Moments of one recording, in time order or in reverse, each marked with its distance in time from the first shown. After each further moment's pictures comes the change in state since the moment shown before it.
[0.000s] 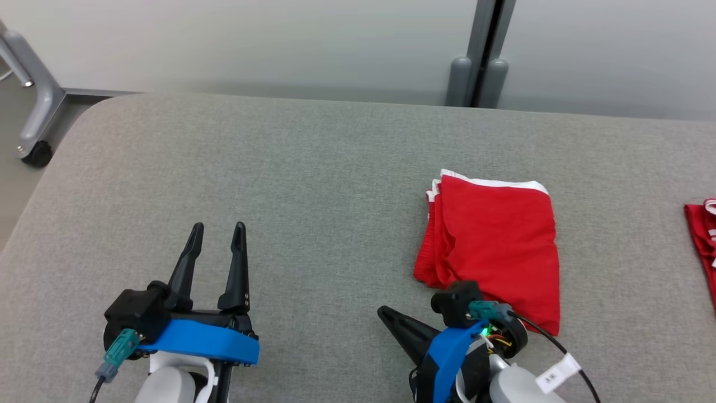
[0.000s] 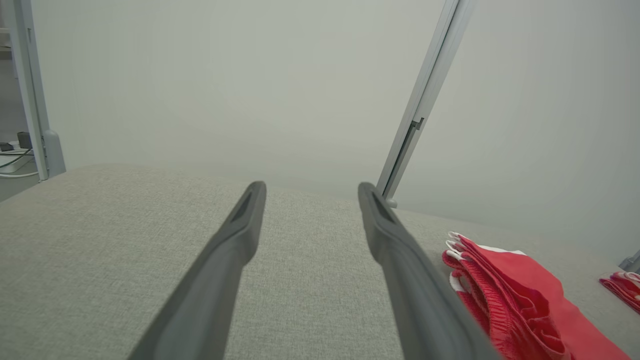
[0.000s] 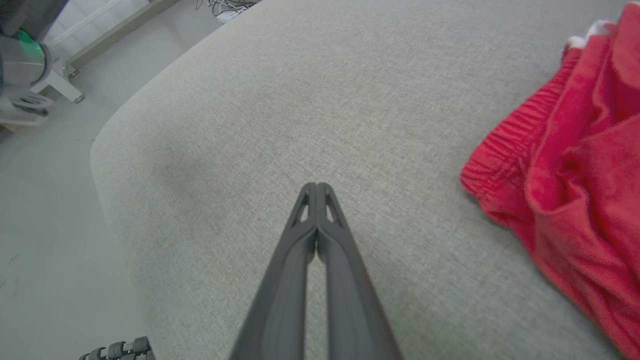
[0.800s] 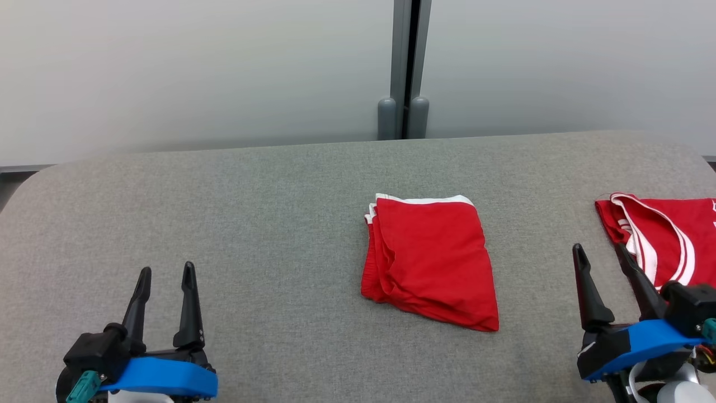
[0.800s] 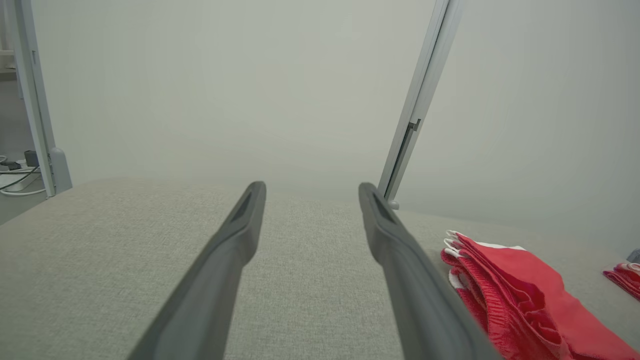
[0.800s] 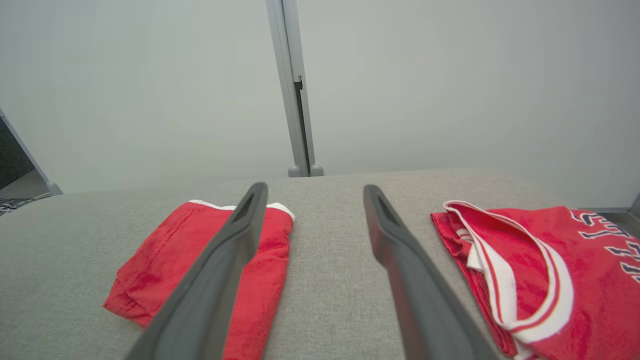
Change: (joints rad) left arm 0.108 -0.004 0.156 -0.009 0.080 0.000 0.000; right arm 0.246 -0.013 -0.636 -0.326 -0.202 0.000 -0.203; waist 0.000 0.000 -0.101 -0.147
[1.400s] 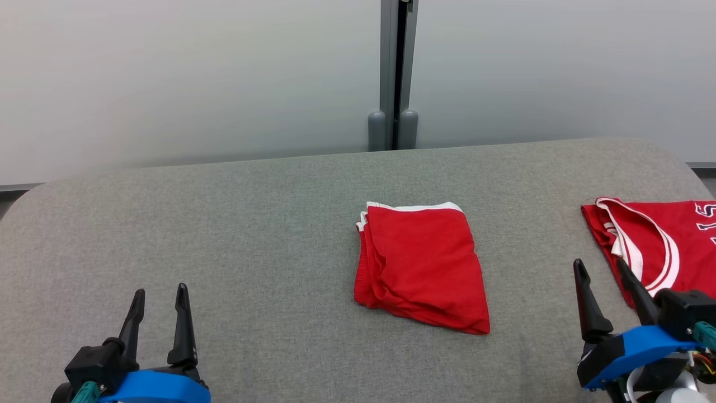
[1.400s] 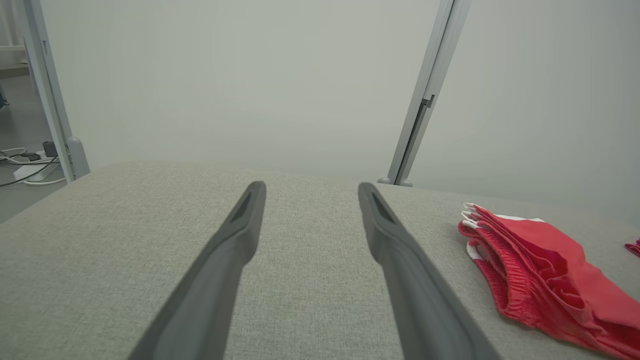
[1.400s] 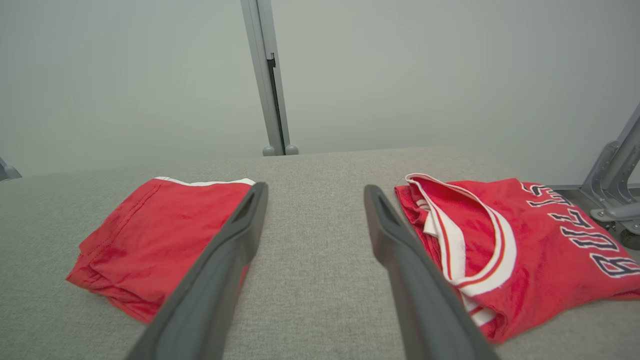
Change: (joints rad) left arm 0.029 0.019 0.023 0.076 0.029 0.006 0.000; right arm 0.015 0.022 -0.057 0.041 -0.072 0.000 0.053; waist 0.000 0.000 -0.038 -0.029
